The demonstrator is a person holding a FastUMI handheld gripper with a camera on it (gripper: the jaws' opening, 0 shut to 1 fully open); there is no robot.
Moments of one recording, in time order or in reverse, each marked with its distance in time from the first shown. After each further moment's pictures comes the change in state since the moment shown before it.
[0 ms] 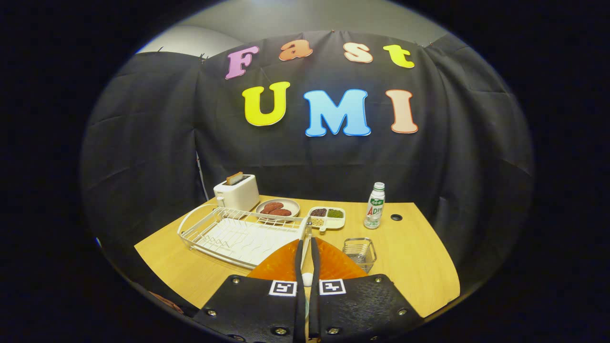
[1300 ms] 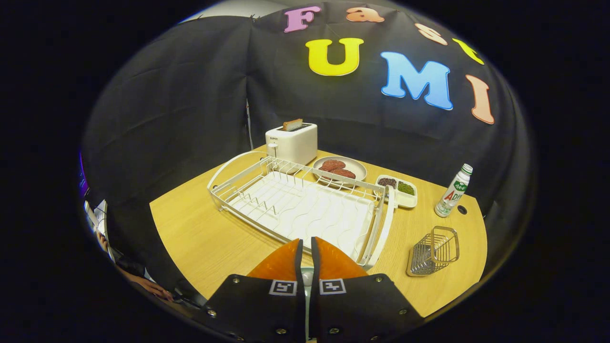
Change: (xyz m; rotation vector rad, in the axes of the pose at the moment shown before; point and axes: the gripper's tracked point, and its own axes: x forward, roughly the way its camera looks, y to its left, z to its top) arm 0.082 0.108 -0.069 -0.196 0.240 0.264
